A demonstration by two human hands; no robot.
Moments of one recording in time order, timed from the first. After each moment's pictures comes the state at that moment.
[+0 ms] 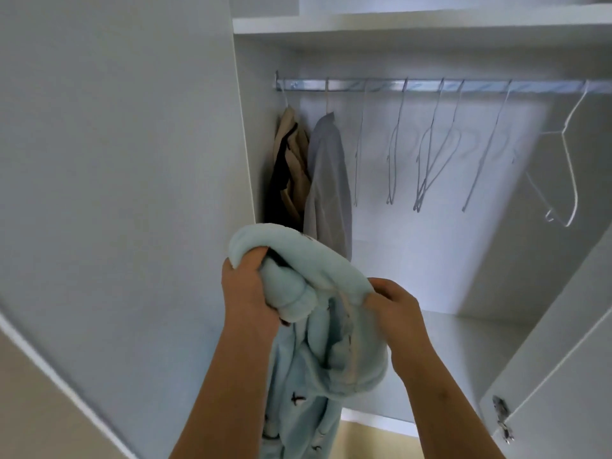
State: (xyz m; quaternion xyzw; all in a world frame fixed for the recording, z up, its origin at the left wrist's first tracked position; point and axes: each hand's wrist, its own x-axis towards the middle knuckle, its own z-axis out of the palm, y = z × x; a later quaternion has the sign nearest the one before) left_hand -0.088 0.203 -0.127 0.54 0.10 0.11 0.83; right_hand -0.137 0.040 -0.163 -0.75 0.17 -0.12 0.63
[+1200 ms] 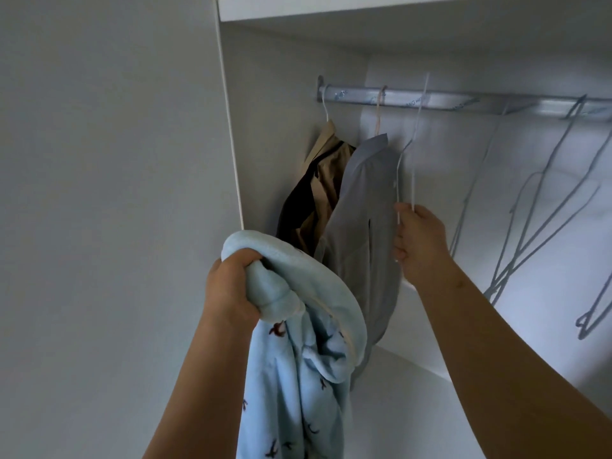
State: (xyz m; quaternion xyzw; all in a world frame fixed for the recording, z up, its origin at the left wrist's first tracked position) left_hand 0.094 0.166 -0.131 0.51 0.32 0.07 0.80; right_hand 0.142 -0.049 -0.082 -0.64 0.09 -0.09 0.76
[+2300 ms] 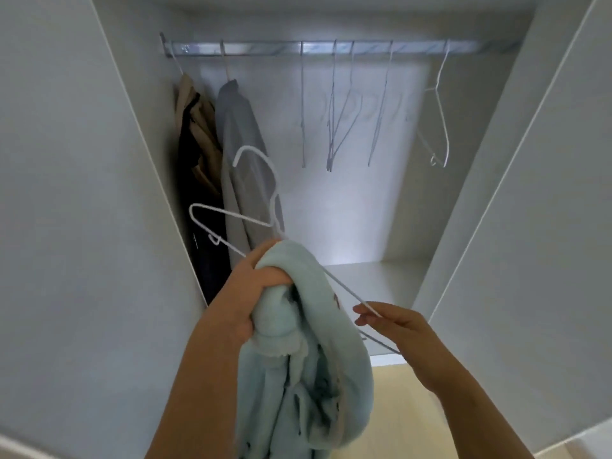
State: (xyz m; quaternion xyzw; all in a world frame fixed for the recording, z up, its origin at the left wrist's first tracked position) left_hand -0.145 0.158 -0.140 0.64 -0.12 -0.23 0.72; right_hand -0.269 -0.027 -0.199 -0.73 0.13 -0.10 0.66
